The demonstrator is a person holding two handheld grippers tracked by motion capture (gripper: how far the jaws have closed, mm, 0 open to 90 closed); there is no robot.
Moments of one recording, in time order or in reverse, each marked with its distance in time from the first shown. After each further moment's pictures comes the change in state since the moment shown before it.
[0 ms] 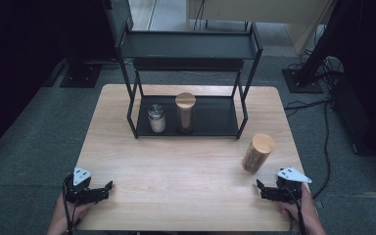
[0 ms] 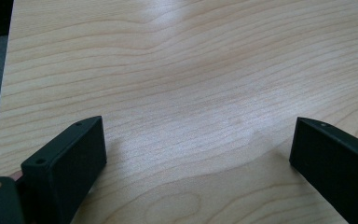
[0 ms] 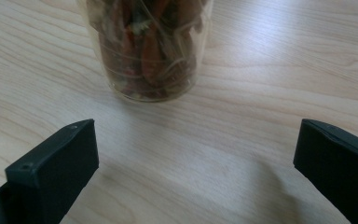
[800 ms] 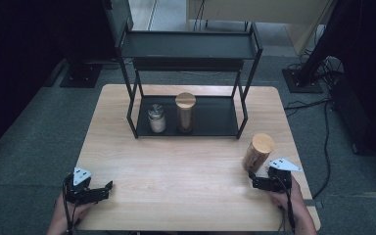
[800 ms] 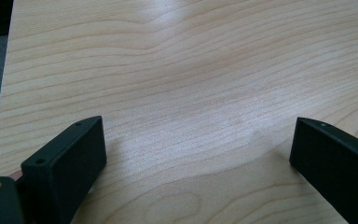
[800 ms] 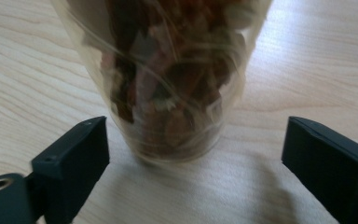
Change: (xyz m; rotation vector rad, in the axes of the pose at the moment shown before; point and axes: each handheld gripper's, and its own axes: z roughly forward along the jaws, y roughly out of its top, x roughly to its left) left arm 0.000 0.000 0.000 0.000 0.000 0.000; right arm 0.009 0.024 0.023 -0.020 0.036 0.049
